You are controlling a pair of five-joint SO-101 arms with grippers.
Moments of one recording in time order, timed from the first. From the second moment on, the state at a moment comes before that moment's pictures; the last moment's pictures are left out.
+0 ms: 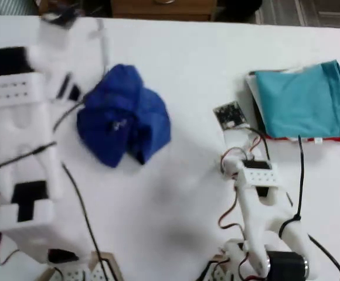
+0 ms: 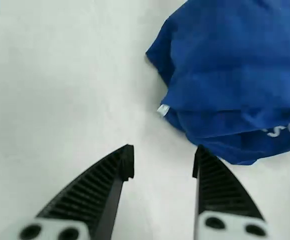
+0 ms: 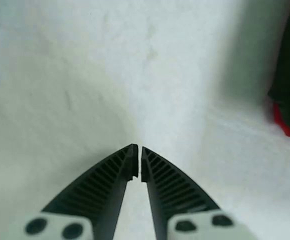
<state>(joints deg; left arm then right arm) -18.7 9.5 -28.6 97.9 -26.0 -1.9 -22.5 62.9 29.8 24.3</state>
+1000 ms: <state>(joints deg) -4.0 9.6 2.8 68.9 -14.0 -1.9 -22.5 62.9 29.8 24.3</state>
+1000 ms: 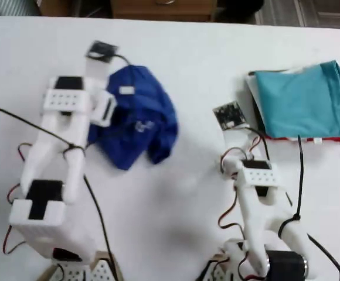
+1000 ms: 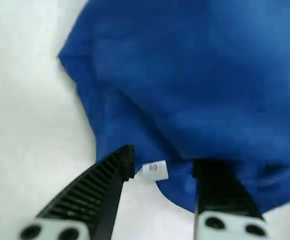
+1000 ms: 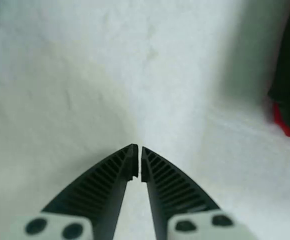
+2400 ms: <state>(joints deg) -10.0 19.0 0.4 67.5 -35.0 -1.9 -22.5 62.9 29.1 24.3</state>
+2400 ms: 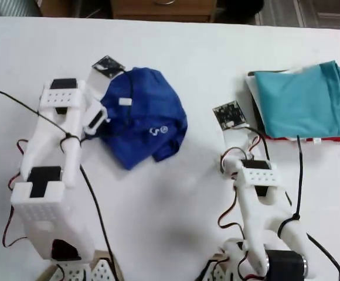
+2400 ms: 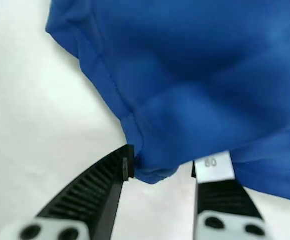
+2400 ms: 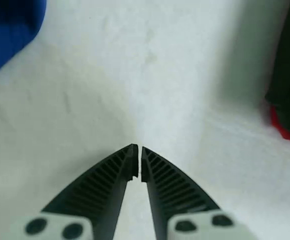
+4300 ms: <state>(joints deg) -47.4 -9.8 -3.1 90.9 -54.5 -35.5 1.2 21.7 53.5 23.9</state>
